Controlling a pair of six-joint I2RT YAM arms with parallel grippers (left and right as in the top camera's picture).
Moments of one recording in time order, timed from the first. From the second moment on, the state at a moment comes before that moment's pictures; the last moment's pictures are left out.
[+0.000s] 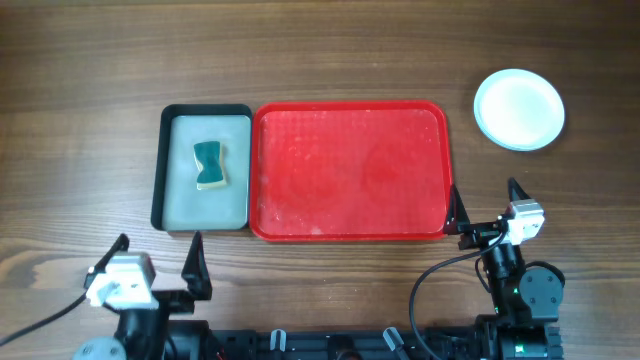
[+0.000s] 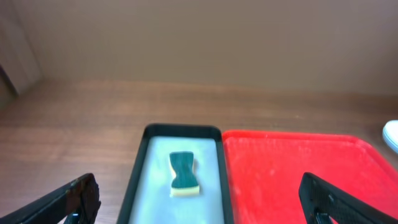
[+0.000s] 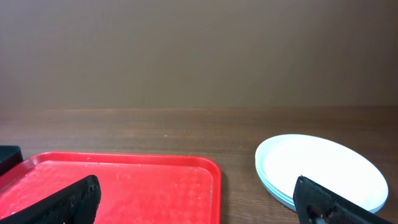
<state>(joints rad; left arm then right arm) -0.04 0.03 0.70 -0.87 -0.02 -0.08 -0.01 0.01 0.01 0.00 -0.13 0.06</state>
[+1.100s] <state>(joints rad) 0.04 0.01 0.02 0.05 0.03 -0.36 -0.01 0.01 0.01 0.00 -0.13 0.06</state>
